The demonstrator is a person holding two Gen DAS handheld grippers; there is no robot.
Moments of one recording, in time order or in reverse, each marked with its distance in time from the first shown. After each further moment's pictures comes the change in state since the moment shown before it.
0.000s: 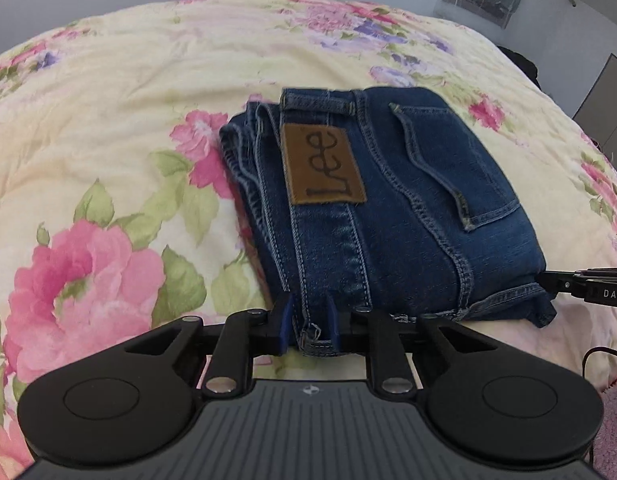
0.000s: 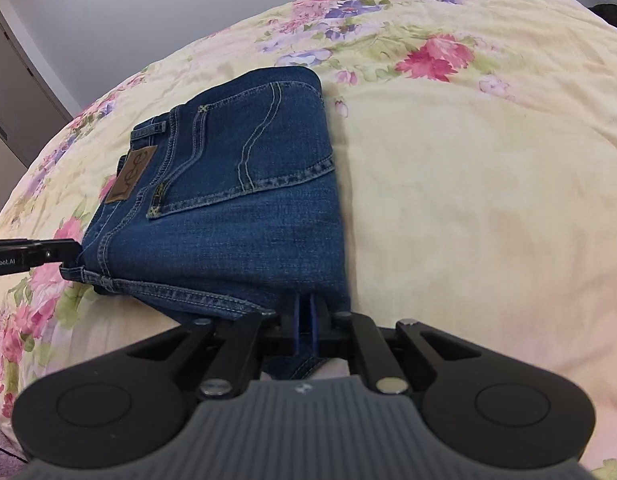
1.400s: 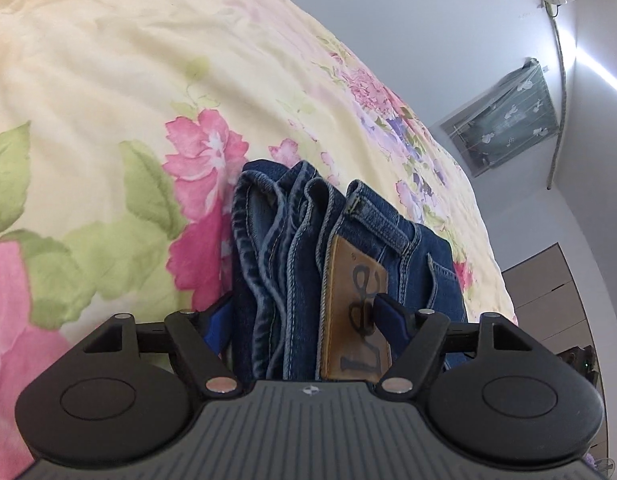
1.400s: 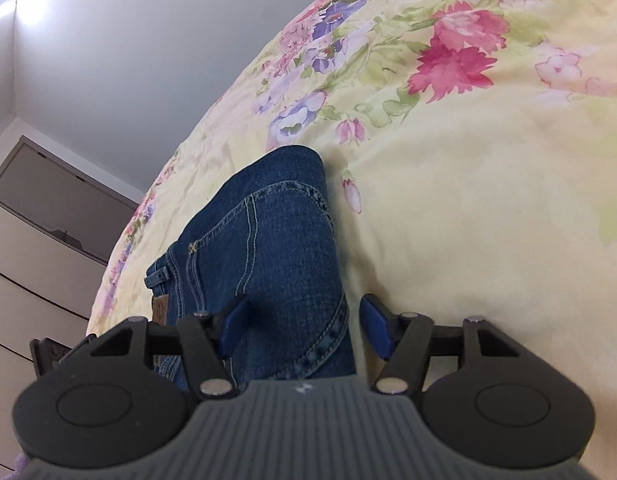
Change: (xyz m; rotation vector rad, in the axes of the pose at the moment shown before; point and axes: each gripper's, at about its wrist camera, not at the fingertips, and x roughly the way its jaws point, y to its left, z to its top) left arm 0.082 0.082 0.042 -0.488 -0.173 -0.394; right arm 0.088 -0.061 0.098 0.314 -0.045 0.363
